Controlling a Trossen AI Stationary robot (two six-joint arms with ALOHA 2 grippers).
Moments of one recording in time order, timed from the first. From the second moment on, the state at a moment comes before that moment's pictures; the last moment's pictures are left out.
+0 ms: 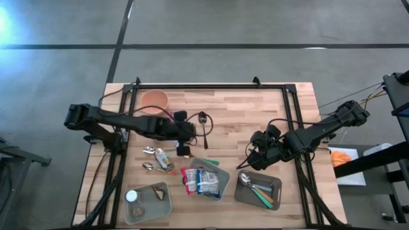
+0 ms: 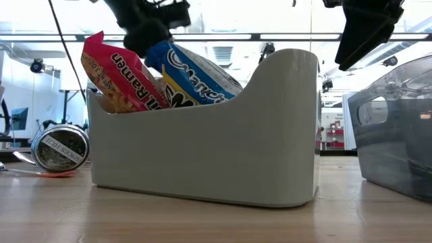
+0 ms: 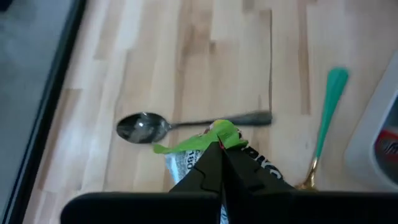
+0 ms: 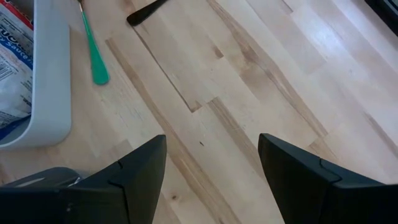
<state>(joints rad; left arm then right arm) -0.06 1.48 1.06 -0.52 -0.32 0.04 0.44 1.31 1.07 -1.06 0.52 0.98</state>
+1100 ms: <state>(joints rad) -0.17 1.30 1.06 0.00 0.00 -0.70 0.44 1.31 1.07 -1.01 0.55 1.12</state>
